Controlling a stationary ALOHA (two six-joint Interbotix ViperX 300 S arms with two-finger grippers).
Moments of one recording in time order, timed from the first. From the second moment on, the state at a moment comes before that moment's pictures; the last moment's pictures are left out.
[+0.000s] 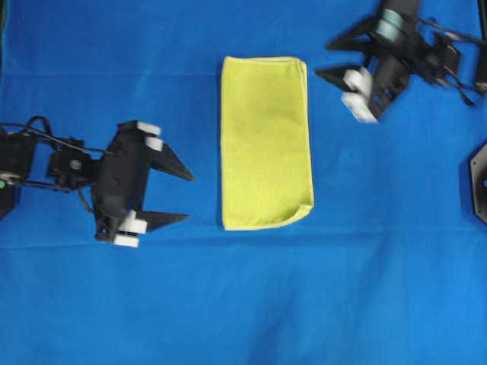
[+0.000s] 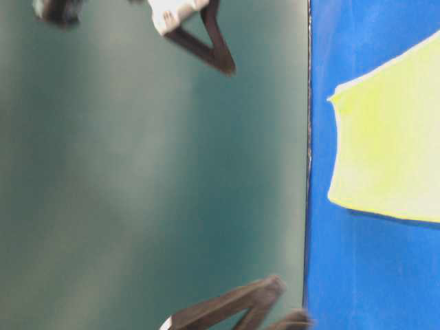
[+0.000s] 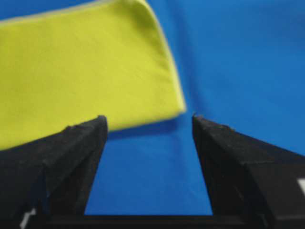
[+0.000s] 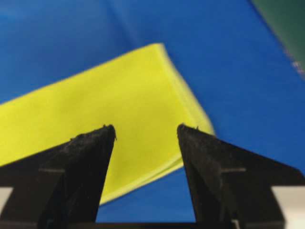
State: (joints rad) left arm -0.09 -0.32 0.89 -0.02 -0.09 0.10; right arm -0.38 -0.43 0.93 -0.39 -0.01 0.44
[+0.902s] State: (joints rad) left arm 0.06 -0.56 1.15 -0.03 -0.32 0.03; right arm -0.32 -0.67 1.20 -0.32 -0.16 0.48
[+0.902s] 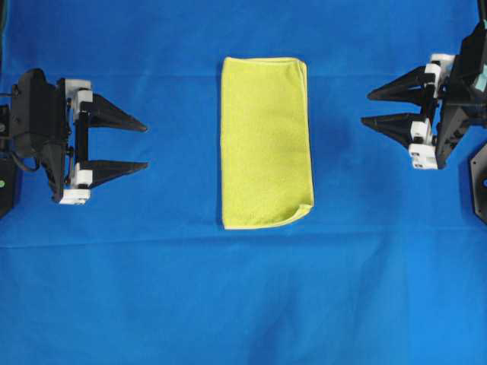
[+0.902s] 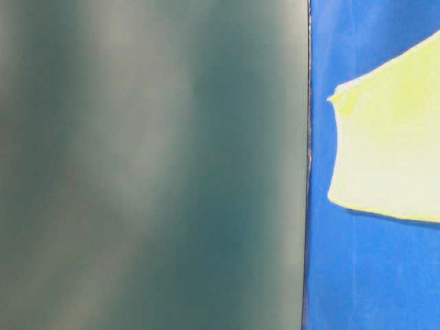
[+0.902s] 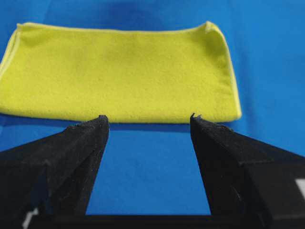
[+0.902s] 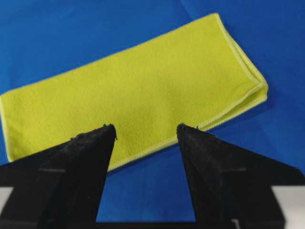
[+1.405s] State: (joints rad) left arm 0.23 -0.28 0.92 -0.03 -0.32 0.04; right arm -0.46 -0.38 0.94 -0.39 0.00 0.46
